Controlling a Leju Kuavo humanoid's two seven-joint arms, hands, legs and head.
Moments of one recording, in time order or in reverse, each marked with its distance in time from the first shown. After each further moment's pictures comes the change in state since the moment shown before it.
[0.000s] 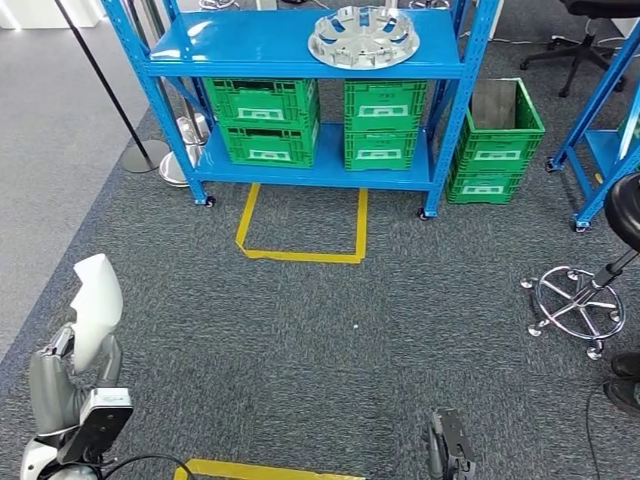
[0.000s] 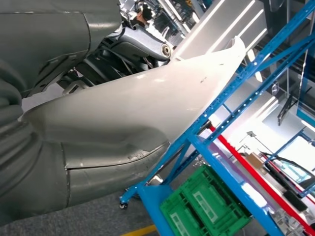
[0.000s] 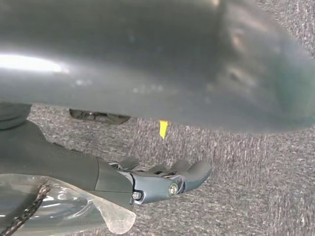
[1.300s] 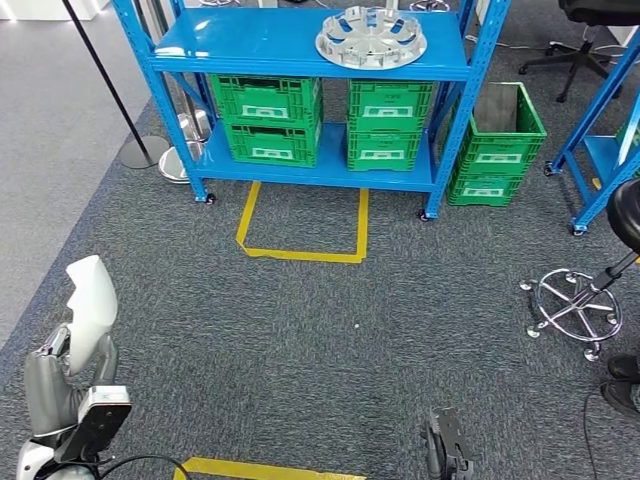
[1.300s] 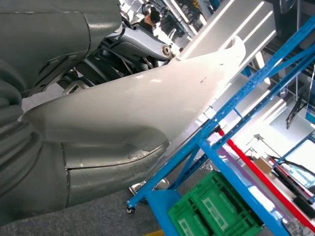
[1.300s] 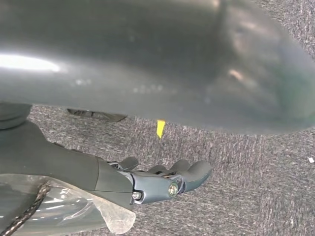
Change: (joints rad) left arm 0.002 -0.004 0.016 -0.006 -0.021 0.002 0.018; right arm -0.002 0.000 0.003 0.000 0.029 0.000 -0.017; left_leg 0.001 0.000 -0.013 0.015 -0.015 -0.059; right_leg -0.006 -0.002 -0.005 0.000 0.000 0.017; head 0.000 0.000
